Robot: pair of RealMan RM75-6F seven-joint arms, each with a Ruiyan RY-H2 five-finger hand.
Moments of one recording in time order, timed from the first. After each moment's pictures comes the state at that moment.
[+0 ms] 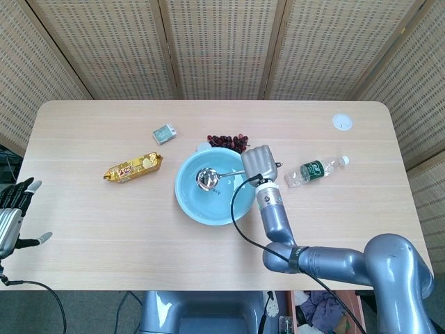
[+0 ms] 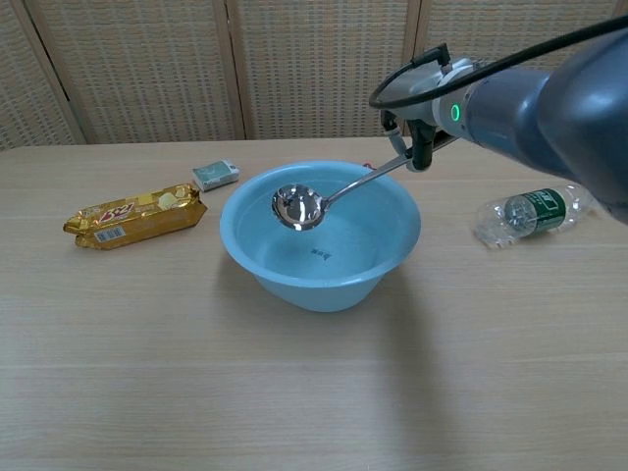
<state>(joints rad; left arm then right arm) -0.18 -1.04 -0.06 -1.61 1.42 1.33 -0.06 1.20 -1.64 0.25 -1.43 -0.33 1.16 -1.18</state>
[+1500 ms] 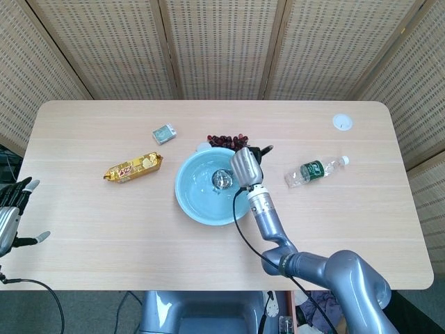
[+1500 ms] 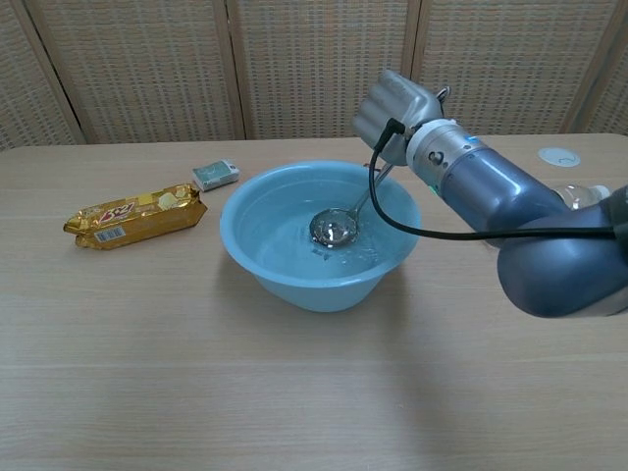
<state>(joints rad) -0.19 -1.04 -0.05 -1.59 1.41 1.30 -0.11 1.15 -1.92 0.10 -0.95 -0.78 1.17 -1.40</state>
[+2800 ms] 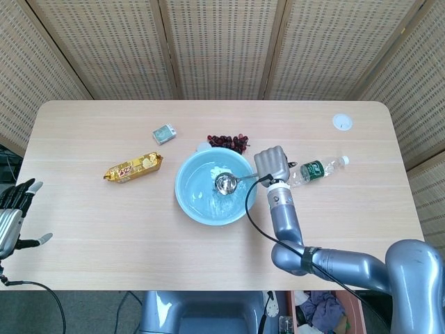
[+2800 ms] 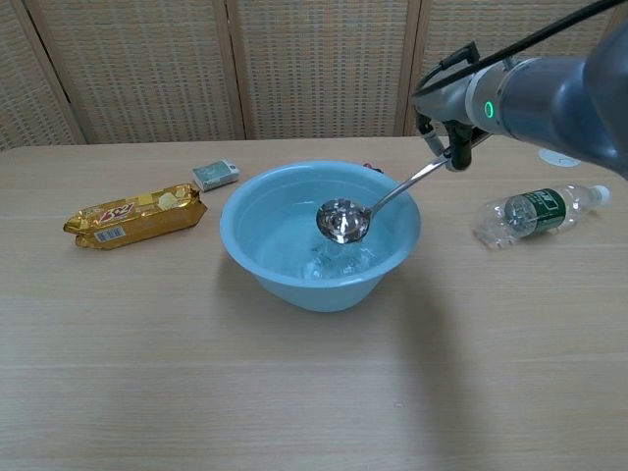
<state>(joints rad) -0.18 -1.05 -0.04 -1.59 1.43 1.32 -0.09 1.10 -1.58 0.37 -1.52 -0.27 1.15 -1.43</state>
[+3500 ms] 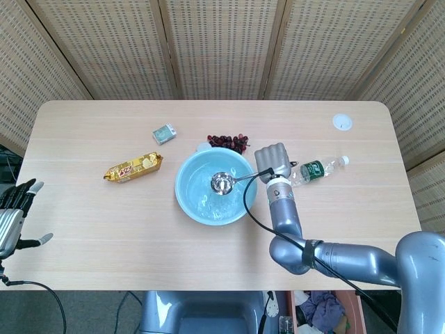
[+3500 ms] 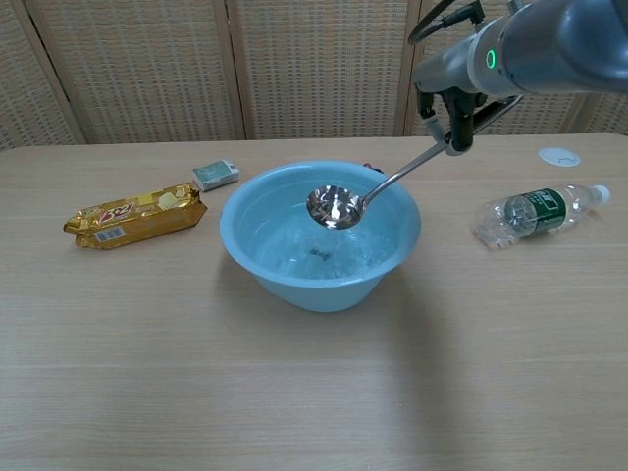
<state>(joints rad) -0.19 -1.05 -0.04 -1.59 1.43 1.32 -0.08 1.21 -1.47 0.39 -1.63 -0.02 1.18 -1.44</state>
